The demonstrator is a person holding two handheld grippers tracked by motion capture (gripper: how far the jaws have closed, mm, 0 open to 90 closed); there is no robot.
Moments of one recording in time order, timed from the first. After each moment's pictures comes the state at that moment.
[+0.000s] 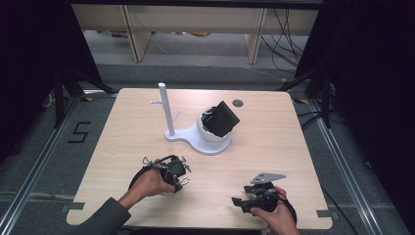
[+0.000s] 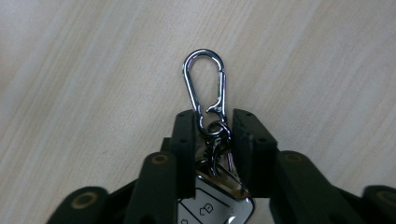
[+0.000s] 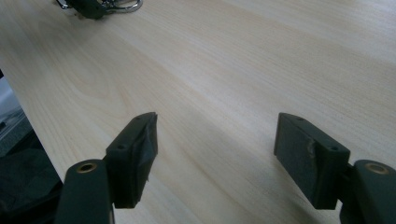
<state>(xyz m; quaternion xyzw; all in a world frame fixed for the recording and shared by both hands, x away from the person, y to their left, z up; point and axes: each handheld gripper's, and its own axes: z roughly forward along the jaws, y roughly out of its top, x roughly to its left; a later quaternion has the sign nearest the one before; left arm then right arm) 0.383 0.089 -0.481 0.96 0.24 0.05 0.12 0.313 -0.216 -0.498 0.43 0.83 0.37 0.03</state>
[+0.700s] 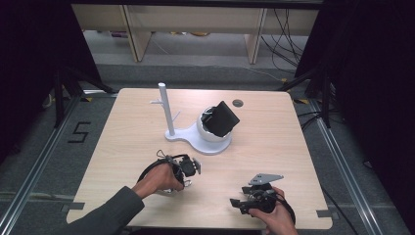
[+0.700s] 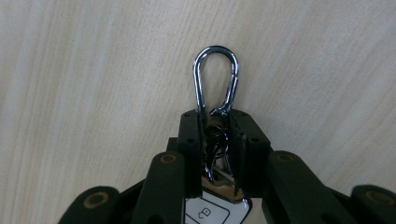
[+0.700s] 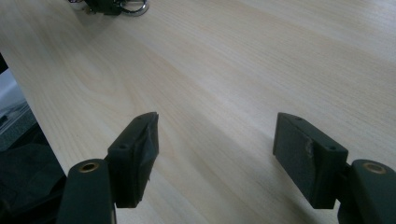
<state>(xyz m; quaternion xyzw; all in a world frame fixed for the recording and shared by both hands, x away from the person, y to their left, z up) 0.393 0.057 -0.478 0.98 0.19 0.03 0.01 0.312 -0.212 -0.499 0.40 0.83 0.37 0.04</state>
